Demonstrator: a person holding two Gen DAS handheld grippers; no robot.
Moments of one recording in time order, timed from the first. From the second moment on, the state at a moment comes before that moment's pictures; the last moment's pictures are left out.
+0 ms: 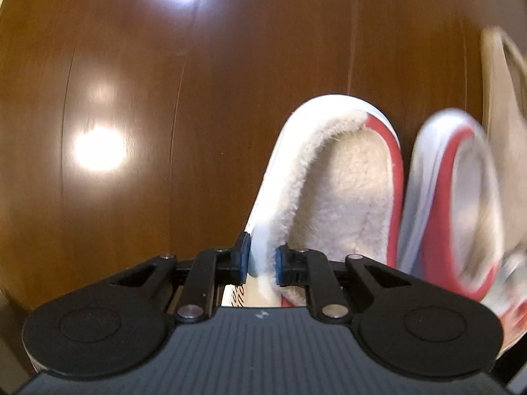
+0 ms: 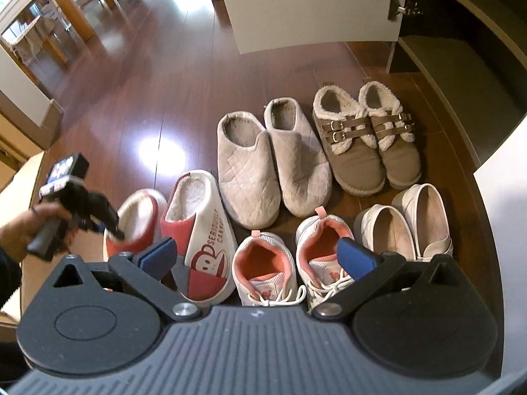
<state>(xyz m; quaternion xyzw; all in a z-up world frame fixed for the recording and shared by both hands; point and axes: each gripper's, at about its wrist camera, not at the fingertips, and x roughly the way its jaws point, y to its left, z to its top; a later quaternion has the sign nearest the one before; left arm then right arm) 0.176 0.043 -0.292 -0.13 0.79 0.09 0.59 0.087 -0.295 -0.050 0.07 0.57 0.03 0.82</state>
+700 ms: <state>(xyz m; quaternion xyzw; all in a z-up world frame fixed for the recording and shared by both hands) 0.160 -0.018 -0.284 -0.01 0.80 0.02 0.60 0.084 -0.295 -0.049 0.06 0.57 0.03 0.82</state>
